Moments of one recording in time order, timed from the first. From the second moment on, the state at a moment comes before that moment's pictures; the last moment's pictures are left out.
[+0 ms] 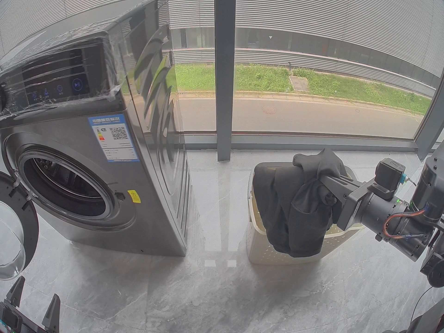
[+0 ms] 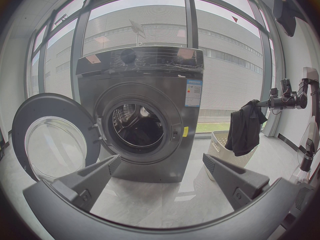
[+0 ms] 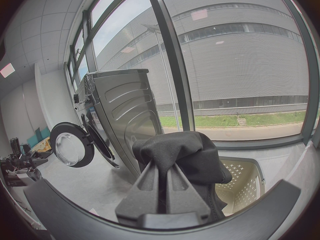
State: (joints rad) left arm 0.00 0.02 -0.02 0.00 0.00 -0.02; right arm 0.64 1.48 -0.44 -1.04 -0.12 0.09
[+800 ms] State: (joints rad) left arm 0.00 0.02 -0.02 0.00 0.00 -0.02; right arm 0.69 1.48 -0.45 -1.04 -0.13 0.09
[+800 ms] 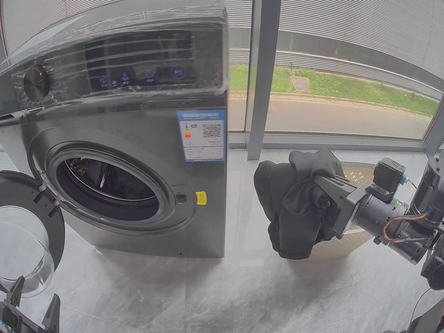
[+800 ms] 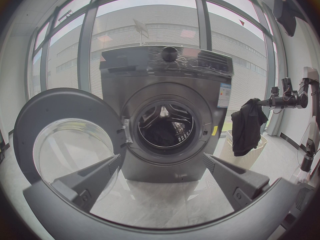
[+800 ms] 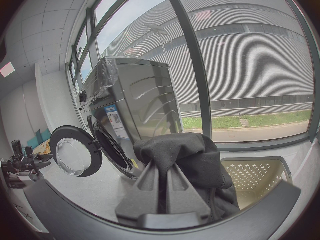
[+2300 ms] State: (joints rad) left arm 0.00 0.02 -0.02 0.00 0.00 -0.02; right arm 0.69 1.48 -0.44 -1.04 -0.12 0.10
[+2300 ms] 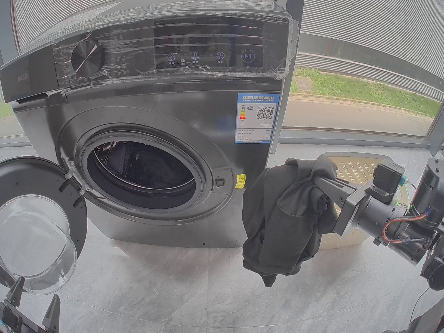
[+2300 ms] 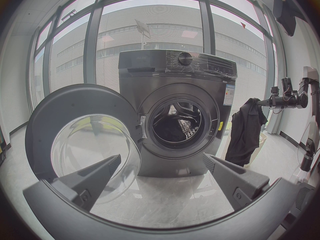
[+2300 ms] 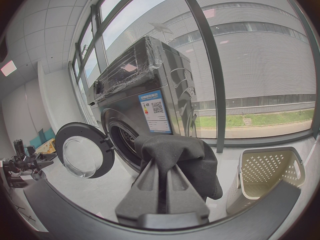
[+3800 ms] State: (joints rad) left arm 0.00 0.02 -0.02 0.00 -0.01 -0.02; right arm 0.71 1.48 -0.44 -1.04 -0.12 0.10
